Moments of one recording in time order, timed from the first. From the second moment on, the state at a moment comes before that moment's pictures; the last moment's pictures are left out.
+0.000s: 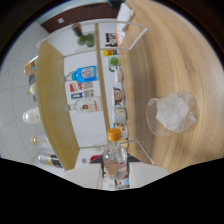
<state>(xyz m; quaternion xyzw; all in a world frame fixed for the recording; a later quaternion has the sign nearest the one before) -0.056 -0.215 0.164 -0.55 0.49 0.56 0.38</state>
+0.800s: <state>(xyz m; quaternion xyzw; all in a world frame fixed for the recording) -0.194 -0.200 0.030 -0.88 0.01 0.02 0.47</state>
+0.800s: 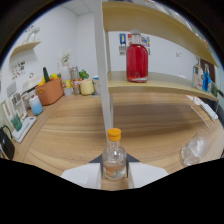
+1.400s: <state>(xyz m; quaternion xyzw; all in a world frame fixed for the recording) -0.199 -0.229 0.012 -0.89 -0.01 0.03 0.45</state>
